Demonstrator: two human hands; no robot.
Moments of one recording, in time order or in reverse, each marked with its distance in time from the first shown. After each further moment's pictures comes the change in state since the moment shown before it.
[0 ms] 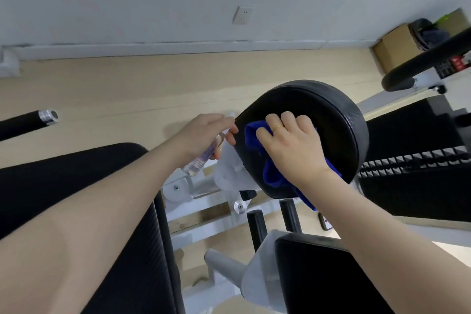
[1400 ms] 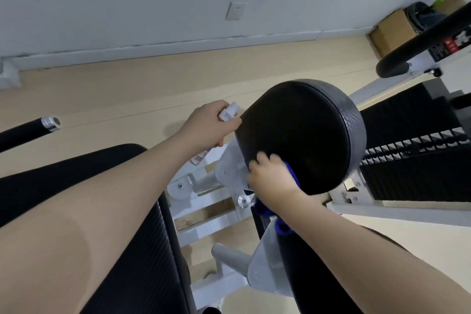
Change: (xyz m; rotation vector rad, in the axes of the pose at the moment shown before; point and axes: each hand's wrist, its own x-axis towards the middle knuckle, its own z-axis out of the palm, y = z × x) left_hand -0.003 0.016 0.010 0.366 0.149 0.157; right_hand -0.026 -0.058 -0.003 0.218 -0.724 -0.212
